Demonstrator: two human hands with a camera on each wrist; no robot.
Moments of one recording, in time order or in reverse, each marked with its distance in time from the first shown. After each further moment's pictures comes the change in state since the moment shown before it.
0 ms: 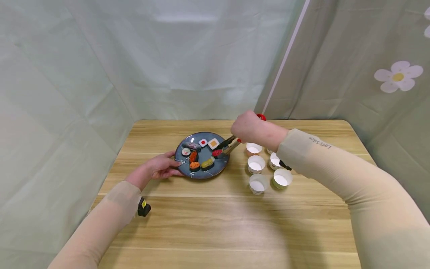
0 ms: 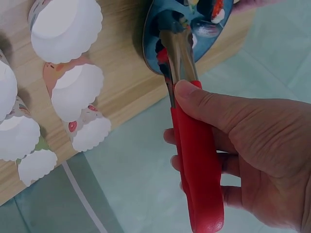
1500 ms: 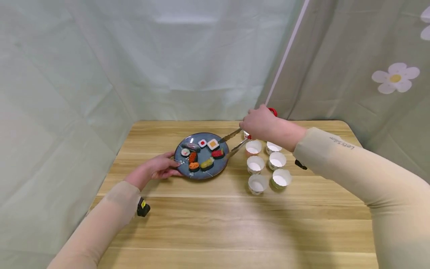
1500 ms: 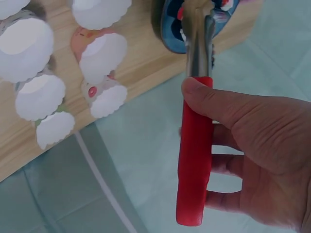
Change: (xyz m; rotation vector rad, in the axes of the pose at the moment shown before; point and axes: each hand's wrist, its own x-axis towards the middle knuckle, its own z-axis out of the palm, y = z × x) left_hand 0.000 0.004 0.001 0.006 -0.010 -0.007; right_hand -0.033 0.022 0.006 0.040 0.074 0.060
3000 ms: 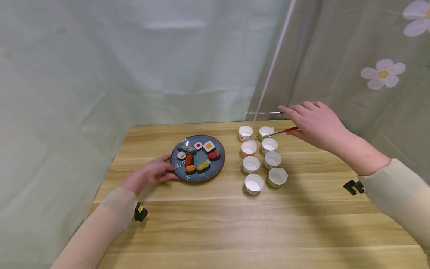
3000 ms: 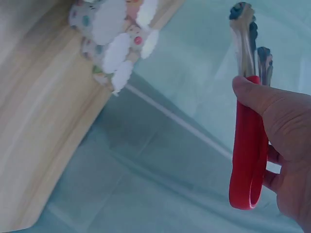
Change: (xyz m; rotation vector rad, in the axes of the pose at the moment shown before) left_hand 0.000 -0.002 -0.012 0.013 0.056 0.003; right_hand -0.120 0.059 0.060 0.156 0.545 0.145
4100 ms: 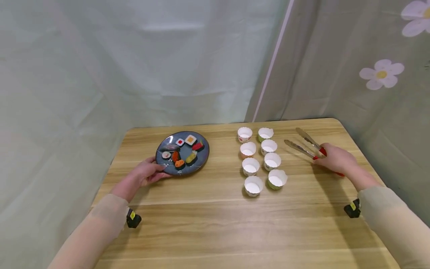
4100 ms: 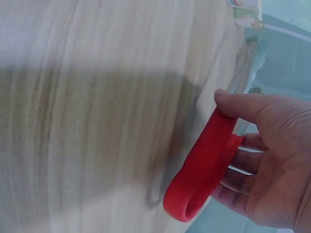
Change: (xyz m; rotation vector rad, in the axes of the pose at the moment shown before) left_hand -0.015 -0.001 -0.020 -0.175 0.142 0.044; right_hand -0.117 0.049 0.120 0.520 -0.506 0.716
